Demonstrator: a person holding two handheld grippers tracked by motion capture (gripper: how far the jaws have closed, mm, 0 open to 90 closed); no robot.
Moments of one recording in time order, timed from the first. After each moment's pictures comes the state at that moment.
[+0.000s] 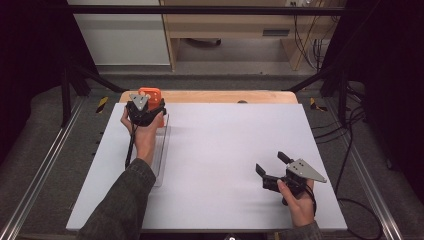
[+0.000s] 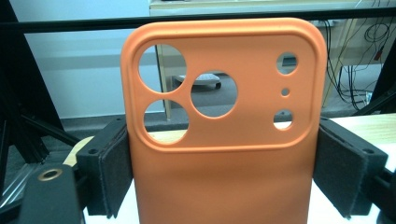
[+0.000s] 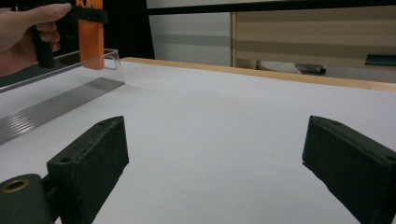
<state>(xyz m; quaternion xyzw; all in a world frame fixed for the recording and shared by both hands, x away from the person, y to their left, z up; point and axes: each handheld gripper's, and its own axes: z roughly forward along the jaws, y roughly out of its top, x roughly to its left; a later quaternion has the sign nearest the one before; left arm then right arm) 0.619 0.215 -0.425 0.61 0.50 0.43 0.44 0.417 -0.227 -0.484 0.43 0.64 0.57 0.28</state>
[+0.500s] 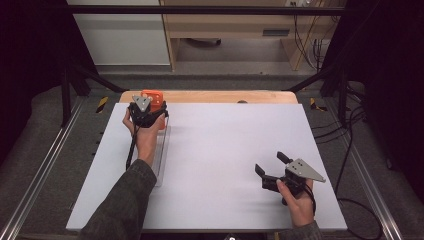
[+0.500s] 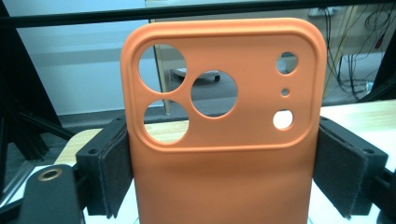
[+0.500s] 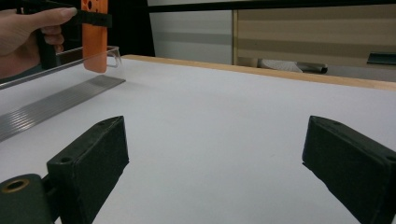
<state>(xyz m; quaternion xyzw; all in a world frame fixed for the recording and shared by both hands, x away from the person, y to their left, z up) 0.621 0.212 -0.434 0.62 0.50 0.42 0.42 0.418 -0.226 -0.485 0.43 0.65 0.57 0.27</state>
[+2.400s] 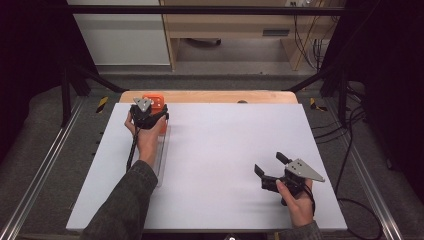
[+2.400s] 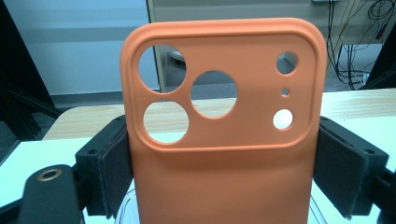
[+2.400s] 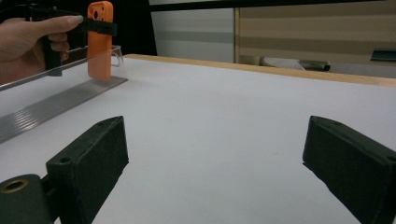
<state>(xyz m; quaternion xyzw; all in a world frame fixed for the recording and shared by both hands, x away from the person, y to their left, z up) 0.624 0.213 -0.445 0.63 0.53 0.40 0.42 0.418 -0.225 -0.486 0.43 0.65 0.57 0.27</state>
